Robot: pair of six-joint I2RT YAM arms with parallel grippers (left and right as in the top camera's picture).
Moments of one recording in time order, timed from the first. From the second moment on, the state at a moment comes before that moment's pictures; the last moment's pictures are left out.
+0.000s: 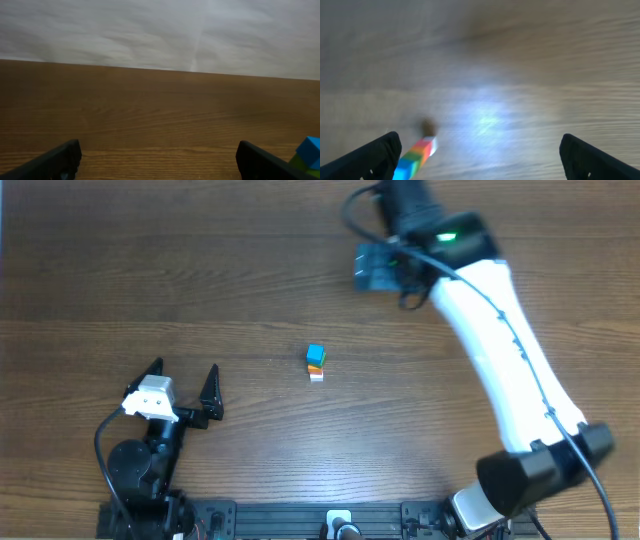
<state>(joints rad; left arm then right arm) -0.01 0.01 0.02 -0.08 0.15 -0.13 0.34 1.73 1.84 -1.25 0.11 0.39</state>
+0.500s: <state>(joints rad) -0.01 0.01 0.02 -0.08 0.15 -0.13 0.18 1.04 0.70 -0.32 0.18 0.25</state>
